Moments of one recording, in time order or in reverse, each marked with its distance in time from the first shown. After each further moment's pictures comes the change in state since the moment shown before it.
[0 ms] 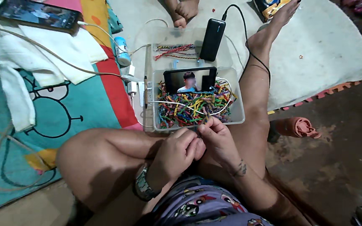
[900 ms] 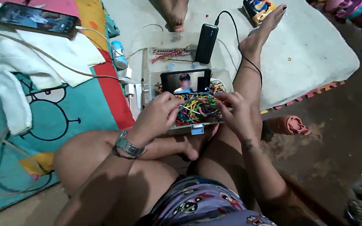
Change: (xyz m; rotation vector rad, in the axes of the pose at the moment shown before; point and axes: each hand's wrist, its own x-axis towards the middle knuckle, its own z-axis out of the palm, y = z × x) left_hand 0.068 -0.058 -0.043 0.206 -0.177 0.157; right_hand 0.045 -0.050 -0.056 -1.338 0.158 -0.364
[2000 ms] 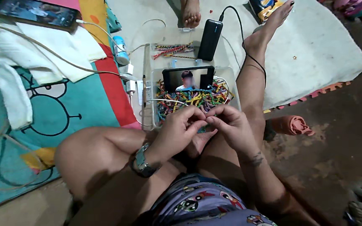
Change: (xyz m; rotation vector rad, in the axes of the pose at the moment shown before) left_hand -0.009 0.068 0.014 -0.648 0.119 -0.186; right_hand -0.029 -0.041 0.004 0.866 -0.194 0.040
